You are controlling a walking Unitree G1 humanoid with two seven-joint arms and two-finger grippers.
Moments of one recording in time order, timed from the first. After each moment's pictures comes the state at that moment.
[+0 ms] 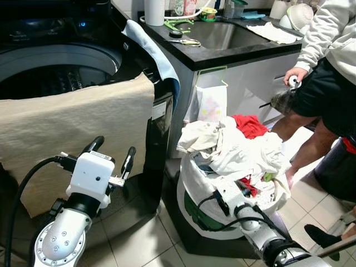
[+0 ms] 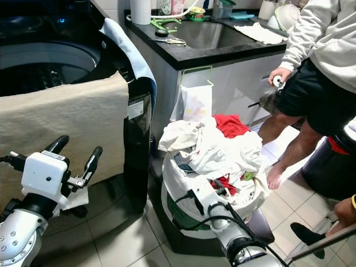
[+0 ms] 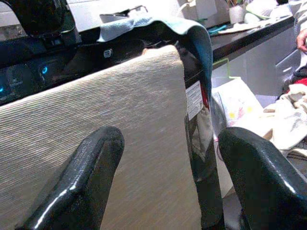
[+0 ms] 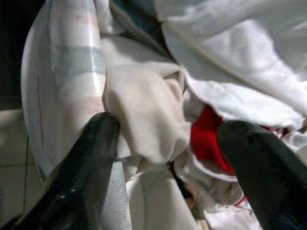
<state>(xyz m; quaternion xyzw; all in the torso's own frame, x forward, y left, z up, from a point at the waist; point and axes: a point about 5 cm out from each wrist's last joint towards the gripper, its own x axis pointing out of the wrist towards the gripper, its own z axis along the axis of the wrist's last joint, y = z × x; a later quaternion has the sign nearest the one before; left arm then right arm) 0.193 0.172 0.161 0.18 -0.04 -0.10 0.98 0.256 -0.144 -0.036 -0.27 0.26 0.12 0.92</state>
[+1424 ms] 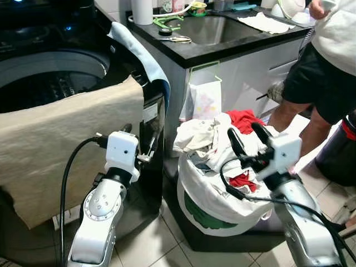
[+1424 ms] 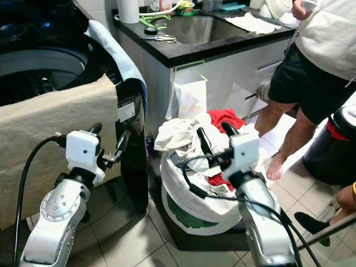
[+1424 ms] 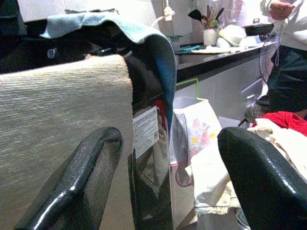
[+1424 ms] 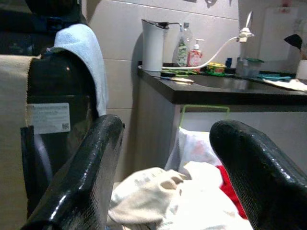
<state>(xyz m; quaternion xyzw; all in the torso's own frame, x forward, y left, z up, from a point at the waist) 0.254 0.137 0.138 0.07 -0.07 -0.12 0.99 0.261 -0.158 0.132 -0.01 -0.10 0.18 0.98</state>
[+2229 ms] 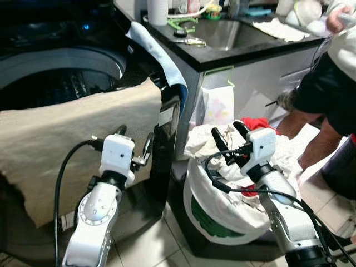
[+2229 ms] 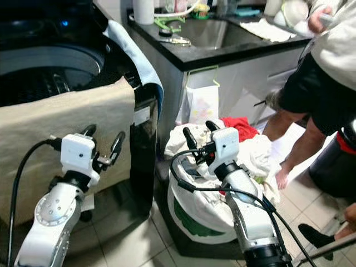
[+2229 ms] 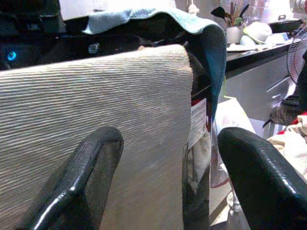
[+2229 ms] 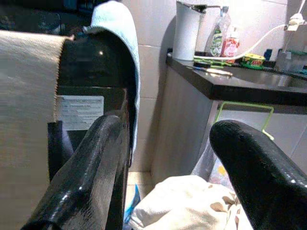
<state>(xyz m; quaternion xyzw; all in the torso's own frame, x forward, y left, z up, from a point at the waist) 0.249 0.146 0.135 0.09 -0.06 -0.10 0.99 0.281 -0.138 0.122 -0.01 -0.07 0.21 0.98</state>
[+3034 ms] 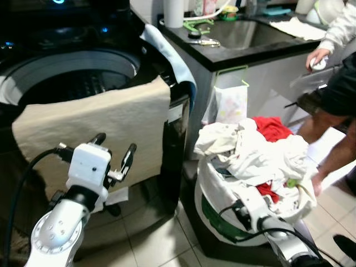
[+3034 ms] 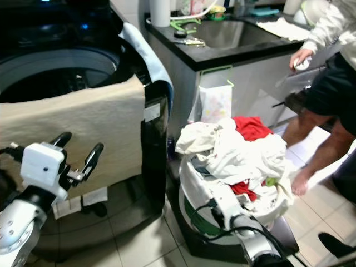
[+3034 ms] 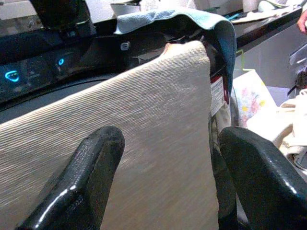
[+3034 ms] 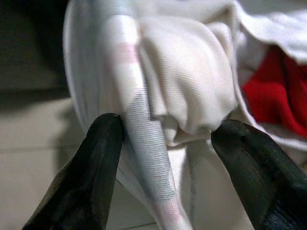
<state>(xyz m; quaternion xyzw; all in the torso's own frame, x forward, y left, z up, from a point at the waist) 0.201 0.175 0.167 0.14 -0.03 -0.12 0.98 0.231 -0.199 -0.043 -0.17 0.34 0.12 0.92</state>
